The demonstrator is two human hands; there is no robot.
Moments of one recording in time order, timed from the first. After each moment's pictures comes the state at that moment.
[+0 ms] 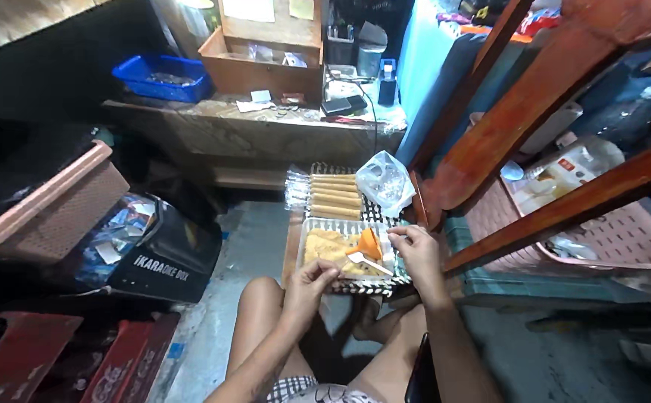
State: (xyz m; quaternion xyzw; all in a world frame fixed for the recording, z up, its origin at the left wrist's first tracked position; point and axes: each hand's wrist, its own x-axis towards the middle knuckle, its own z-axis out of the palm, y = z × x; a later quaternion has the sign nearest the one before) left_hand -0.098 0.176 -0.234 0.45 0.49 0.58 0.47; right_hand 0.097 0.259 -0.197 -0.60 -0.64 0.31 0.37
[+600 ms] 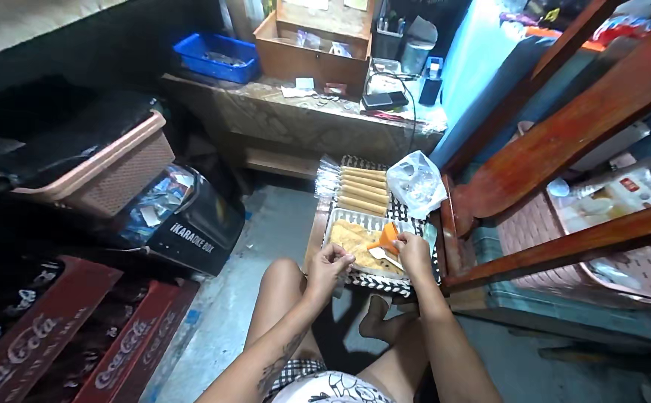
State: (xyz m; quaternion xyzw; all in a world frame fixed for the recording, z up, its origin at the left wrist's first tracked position) left_hand -0.112 0.196 -0.273 0.36 0.54 0.60 0.46; right_hand 0.062 0.300 -0.252 -0.67 -0.66 0.30 0.16
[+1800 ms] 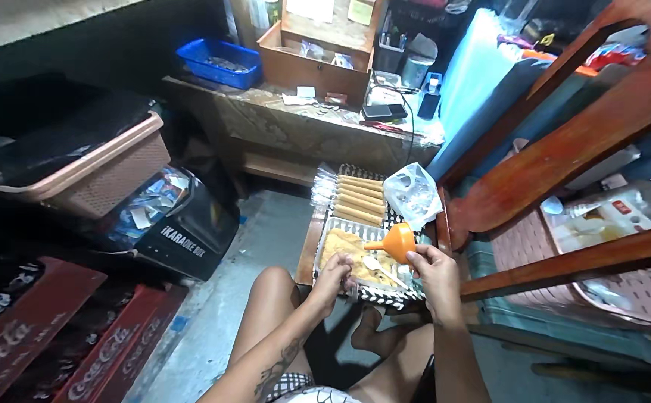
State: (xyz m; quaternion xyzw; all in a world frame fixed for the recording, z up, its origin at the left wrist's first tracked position) left_hand -0.098 0.210 -0.272 0.30 0.52 0.53 0.60; right_hand 0.086 0.259 -0.203 -0.61 -0.58 0.38 0.38
